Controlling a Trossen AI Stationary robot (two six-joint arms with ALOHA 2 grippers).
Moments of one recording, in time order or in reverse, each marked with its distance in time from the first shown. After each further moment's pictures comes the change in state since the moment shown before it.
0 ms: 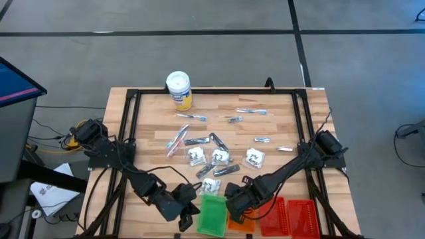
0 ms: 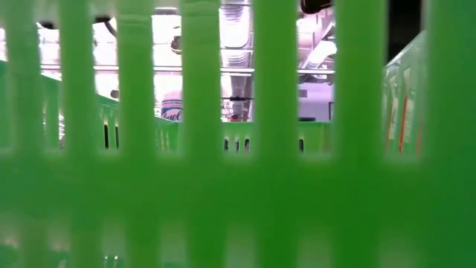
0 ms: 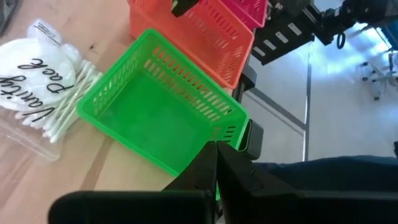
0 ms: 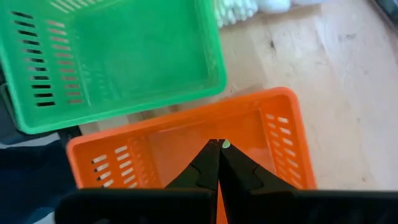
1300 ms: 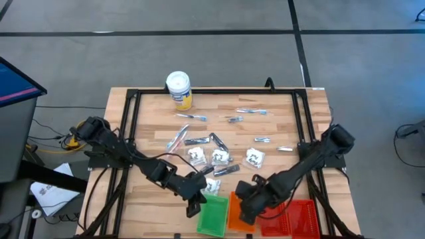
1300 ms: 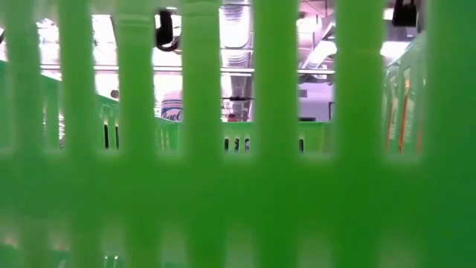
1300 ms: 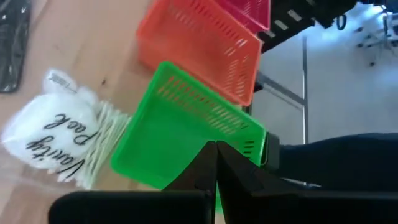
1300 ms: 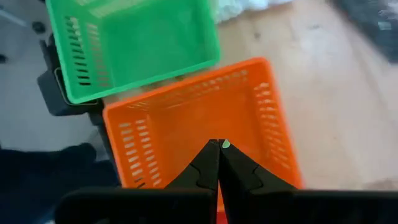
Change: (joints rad) left arm 0.185 -0.001 0.006 -0.014 0.242 0.228; right arm 0.059 -0.138 -0.035 -0.068 0.051 0.067
